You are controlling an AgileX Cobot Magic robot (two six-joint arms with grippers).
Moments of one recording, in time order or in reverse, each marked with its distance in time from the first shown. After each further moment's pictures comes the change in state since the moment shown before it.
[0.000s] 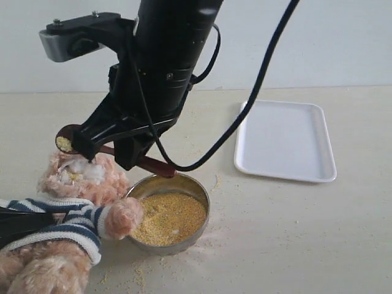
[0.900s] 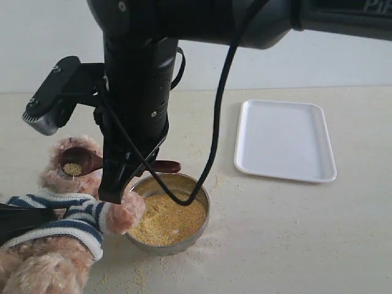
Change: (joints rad) left arm 0.000 0.000 0.000 0.000 0.042 0.000; right arm 0.117 0.078 -0.002 -0.345 -0.082 -0.162
